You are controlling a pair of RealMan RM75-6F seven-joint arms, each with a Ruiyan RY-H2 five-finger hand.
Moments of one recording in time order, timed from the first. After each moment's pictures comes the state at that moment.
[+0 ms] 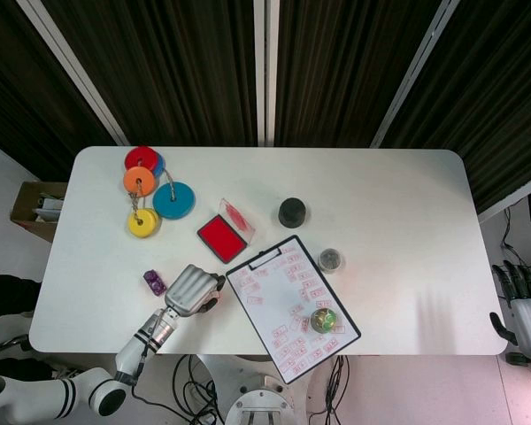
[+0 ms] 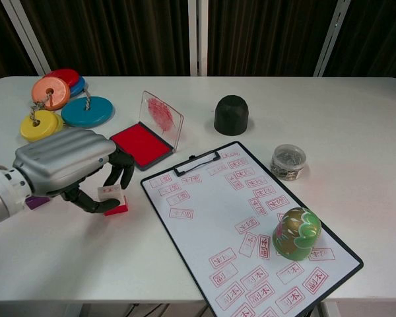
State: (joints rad) left arm -0.53 -1.69 -0.02 -1.44 1.46 1.07 0.43; right arm 0.03 -1.17 0.00 -1.32 -1.51 1.44 0.02
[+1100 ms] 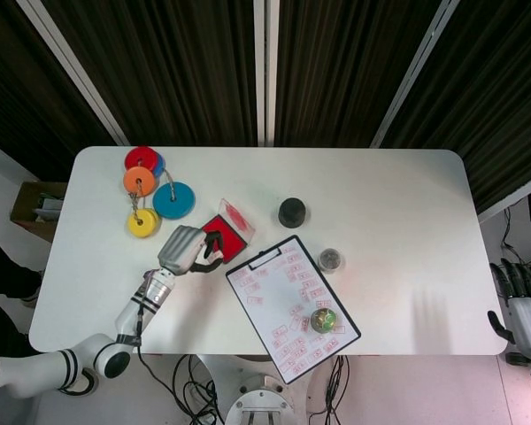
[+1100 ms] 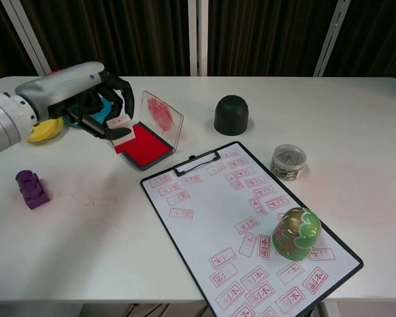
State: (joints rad) left arm -0.64 -1.64 -0.21 -1.40 1.36 1.02 0.01; right arm 0.03 -1.16 0.01 -1.36 -1.51 1.44 -0.01
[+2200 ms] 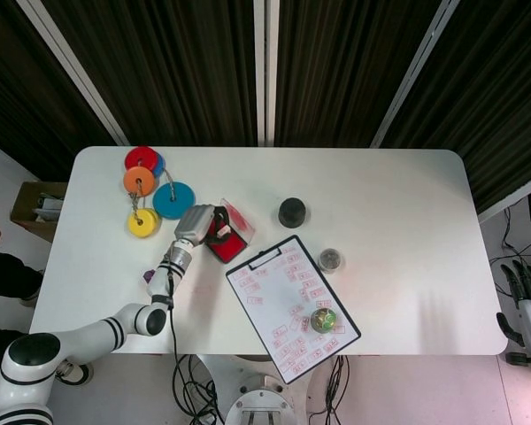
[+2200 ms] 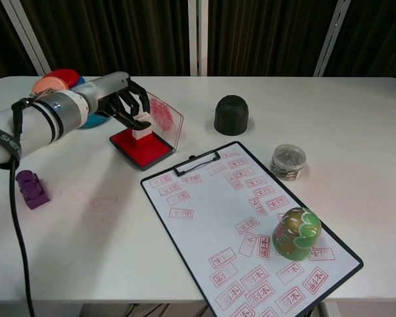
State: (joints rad) left arm -0.83 -1.85 -0.34 -1.02 1.04 0.78 -0.01; right arm 0.01 -1.15 0.01 -1.36 -1.49 1.45 0.00
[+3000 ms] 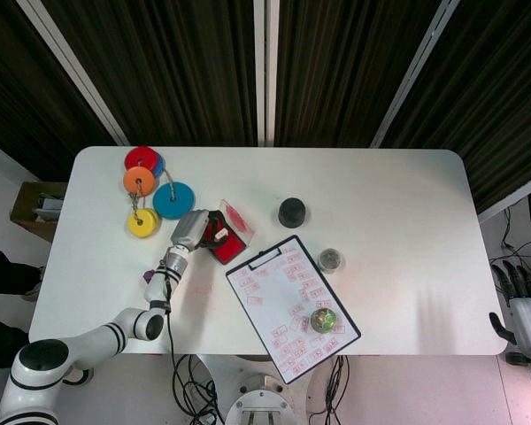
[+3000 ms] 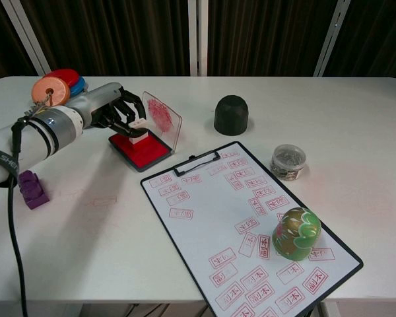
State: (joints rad) left arm -0.80 -1.92 -0.29 -0.90 1.12 0.79 -0.19; right arm 0.03 -1.15 0.01 -1.38 -1.48 1.41 -0.01
